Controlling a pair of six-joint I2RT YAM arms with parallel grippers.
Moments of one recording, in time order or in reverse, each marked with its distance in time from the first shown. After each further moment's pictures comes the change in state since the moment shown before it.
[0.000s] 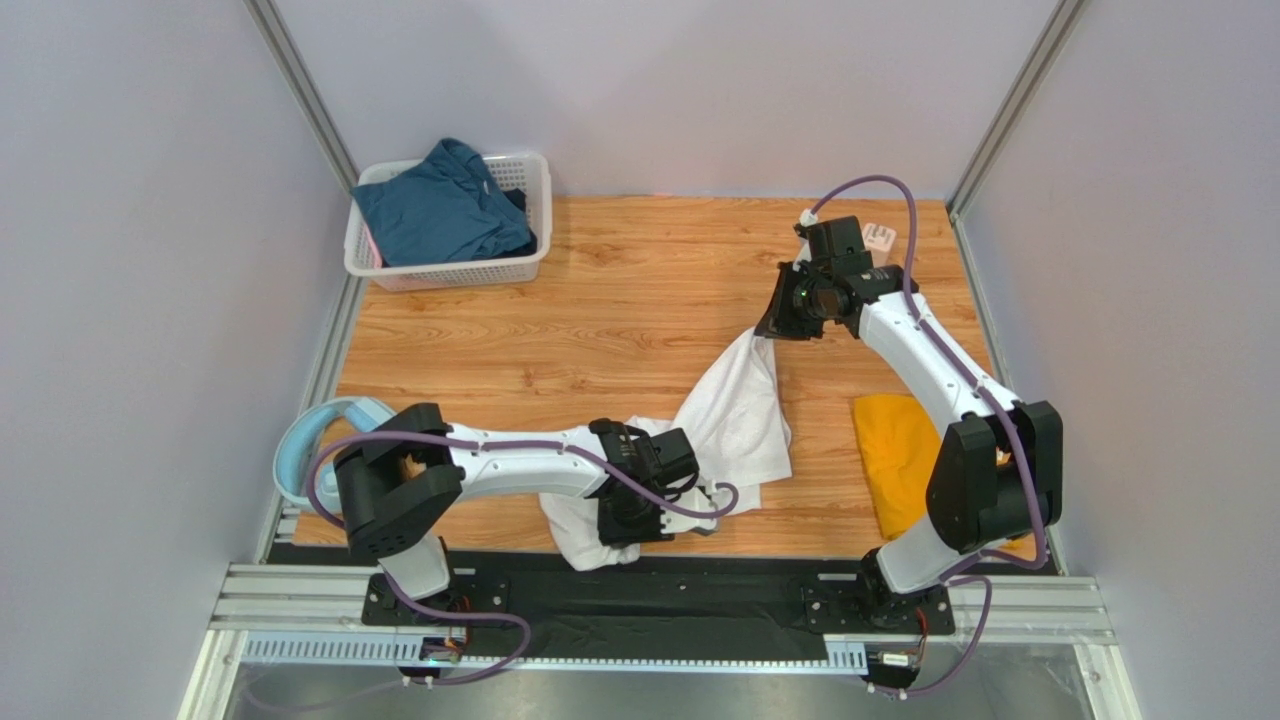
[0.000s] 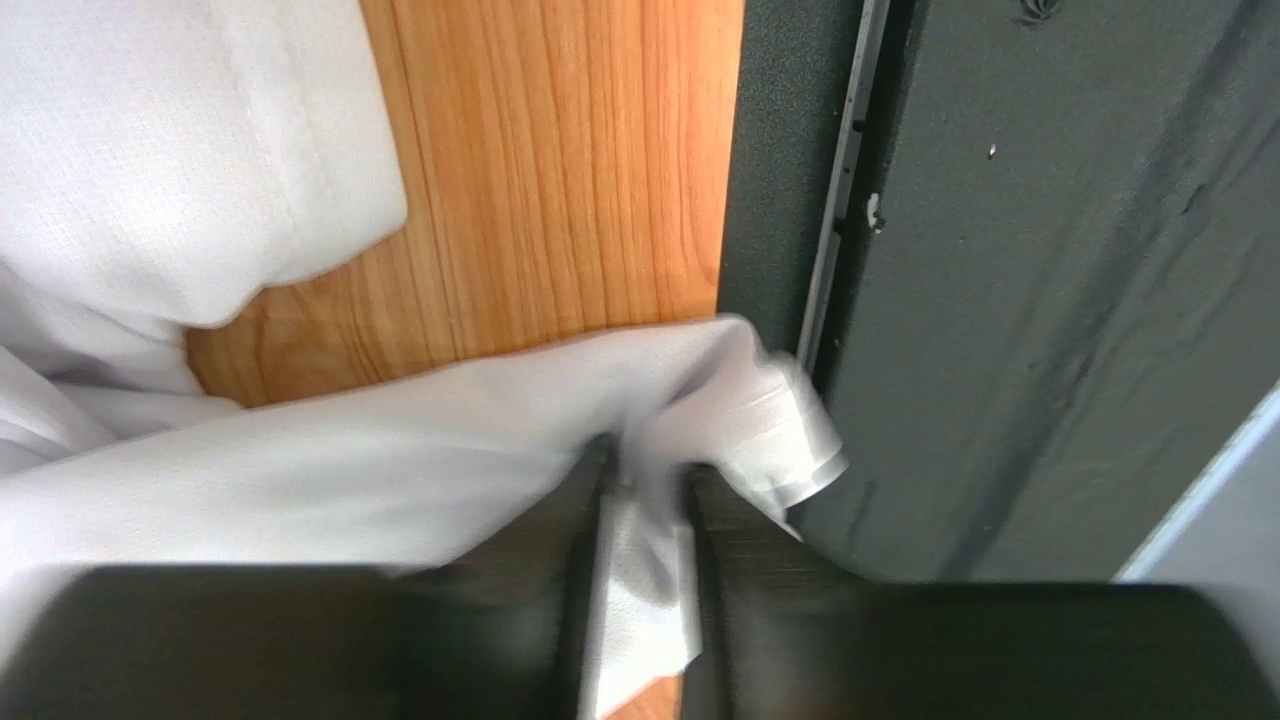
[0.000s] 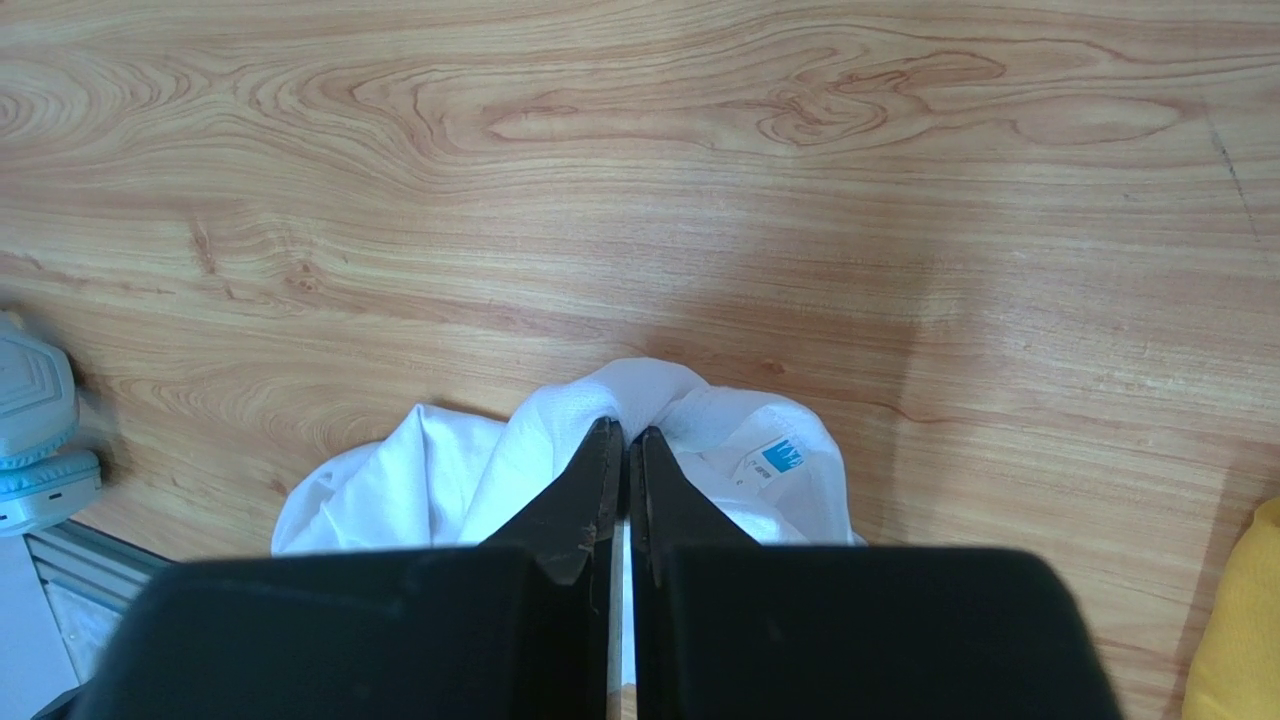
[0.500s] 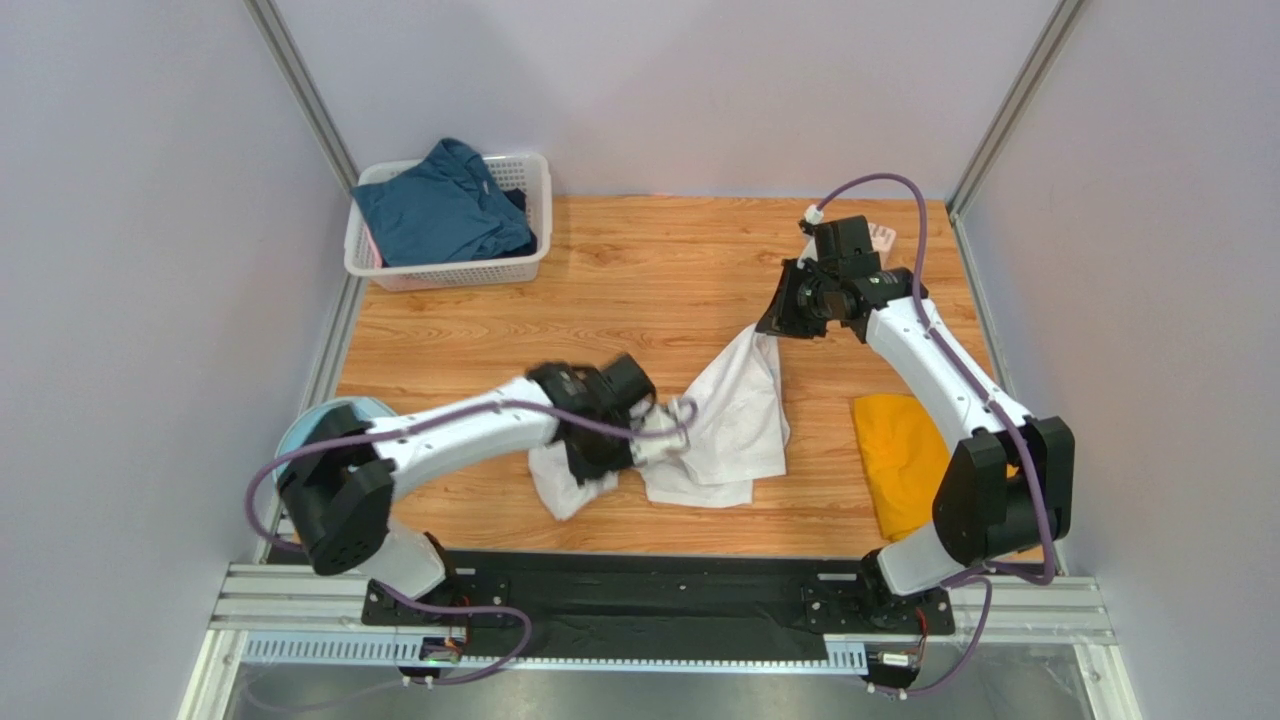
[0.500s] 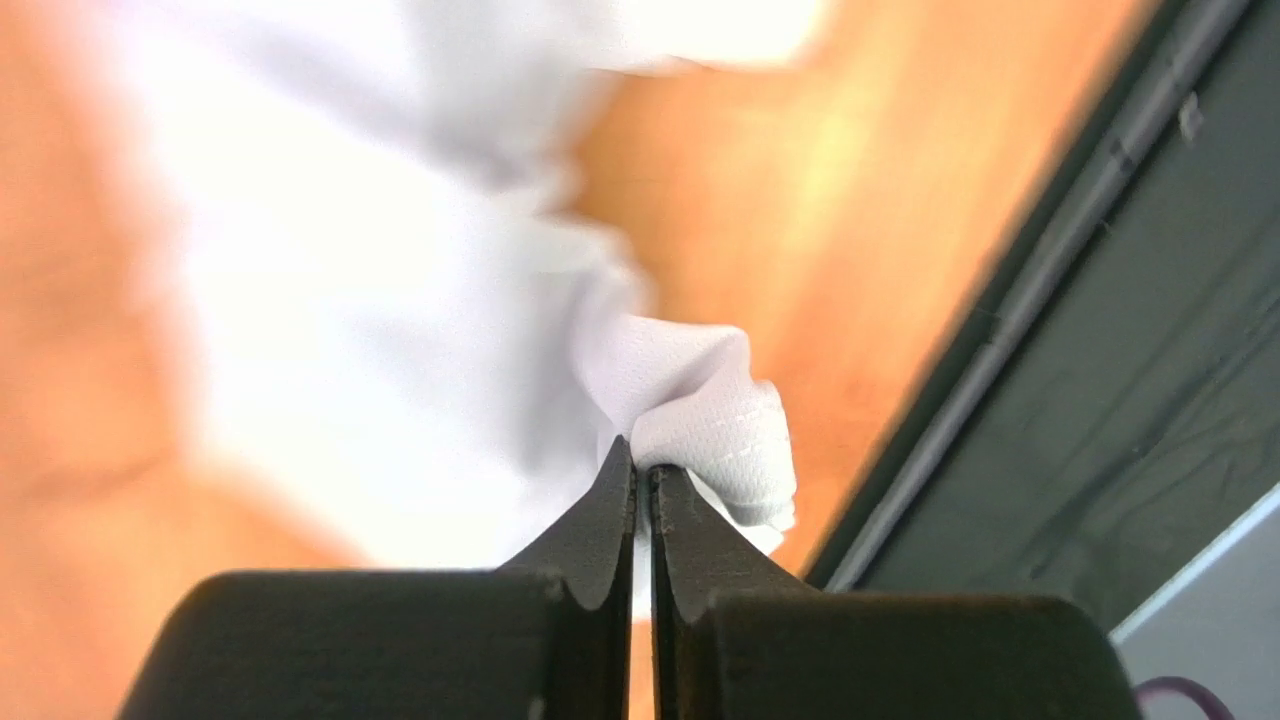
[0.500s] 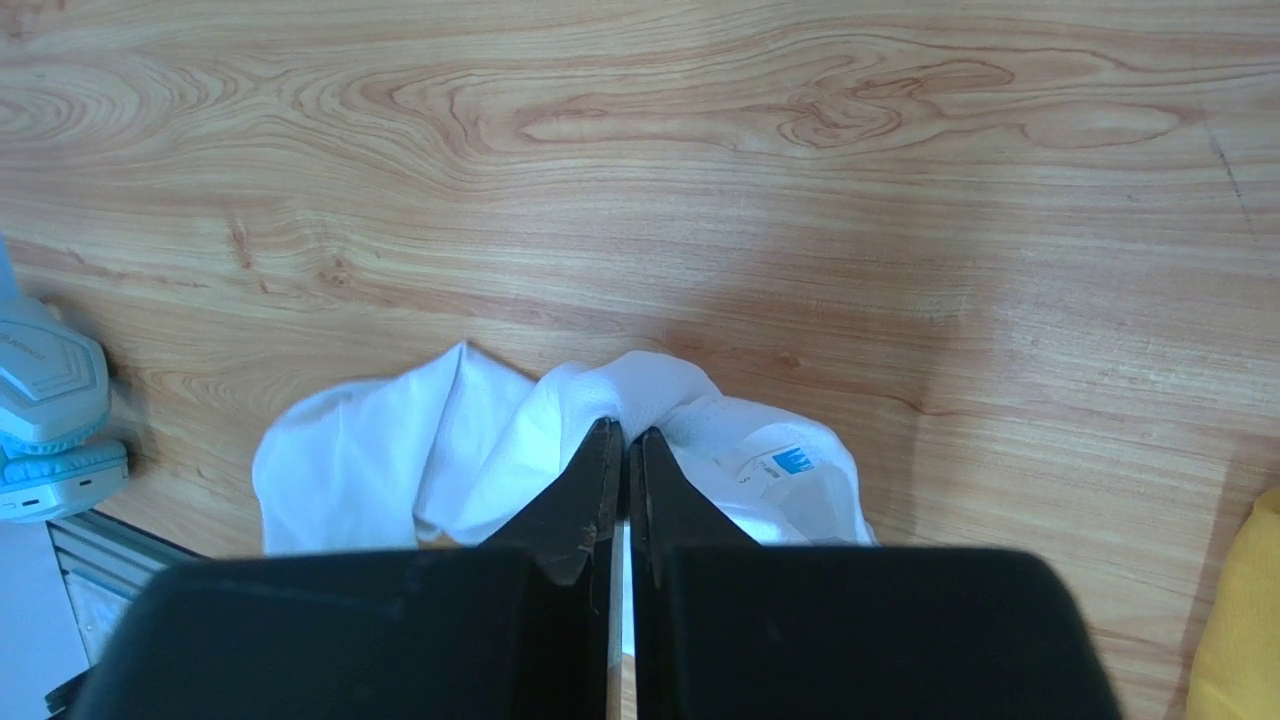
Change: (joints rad) left arm 0.187 -0.130 0.026 -0.082 -0.082 0.031; right arm 0.000 -0.040 -0.007 0.001 -0.013 0.005
